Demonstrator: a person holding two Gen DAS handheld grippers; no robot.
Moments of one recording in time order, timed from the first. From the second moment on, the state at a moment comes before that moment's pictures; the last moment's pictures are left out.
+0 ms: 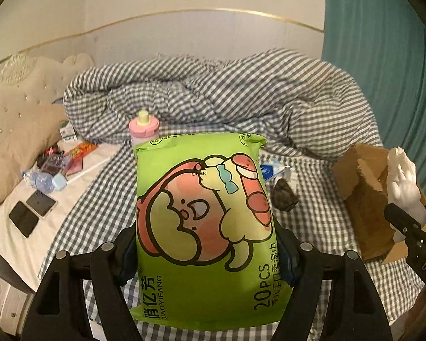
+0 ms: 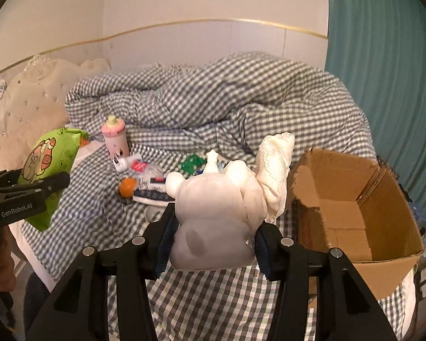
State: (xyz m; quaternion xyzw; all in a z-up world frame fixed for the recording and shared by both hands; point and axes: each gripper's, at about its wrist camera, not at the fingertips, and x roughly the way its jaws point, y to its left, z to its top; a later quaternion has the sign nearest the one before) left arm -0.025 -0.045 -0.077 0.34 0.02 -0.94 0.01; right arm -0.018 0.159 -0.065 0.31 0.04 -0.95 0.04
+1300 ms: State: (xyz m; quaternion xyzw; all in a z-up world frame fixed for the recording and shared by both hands) left arm -0.002 0.138 -0.007 0.27 -0.04 -0.95 -0.14; right arm 0.073 0.302 0.005 0.24 0.01 -0.96 -0.11
